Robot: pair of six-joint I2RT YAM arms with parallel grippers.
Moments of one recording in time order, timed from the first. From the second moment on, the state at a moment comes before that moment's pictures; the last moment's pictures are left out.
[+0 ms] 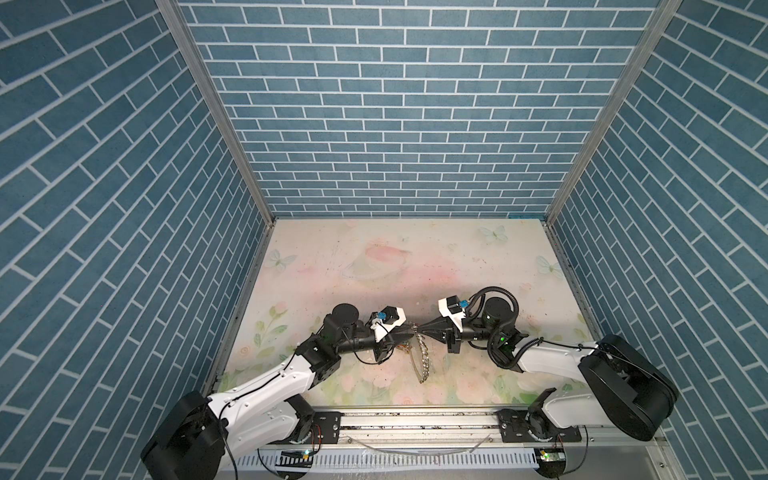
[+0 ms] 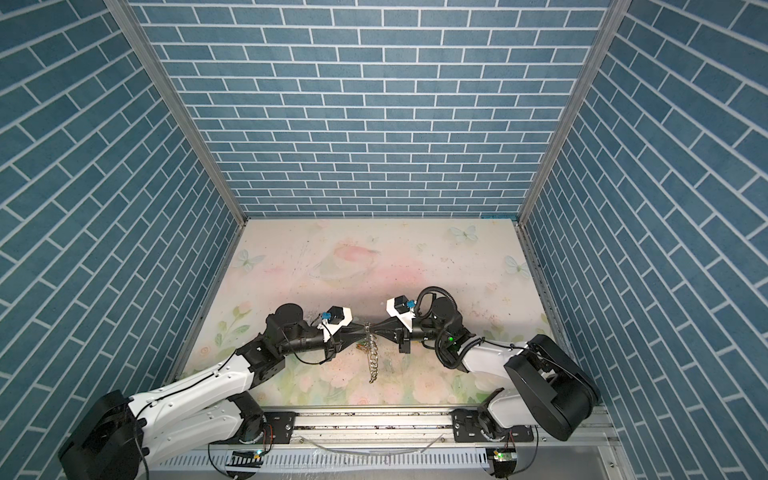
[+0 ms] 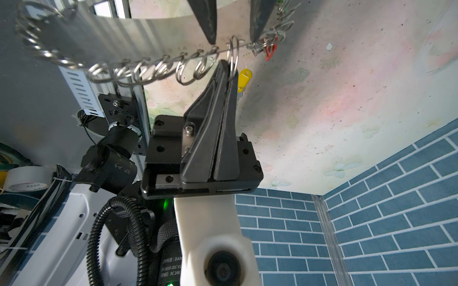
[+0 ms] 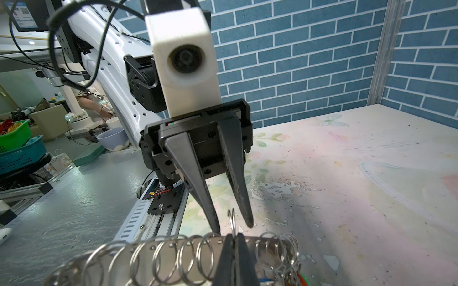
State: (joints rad) left arm -0.71 1.01 0.38 0.33 0.60 0.16; right arm 0.71 1.38 0.37 0.94 -0.94 0.11
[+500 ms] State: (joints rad) left arm -0.70 1.04 0.39 0.34 0.63 0.15; right arm 0.71 1.40 0.37 0.93 -0.95 0.11
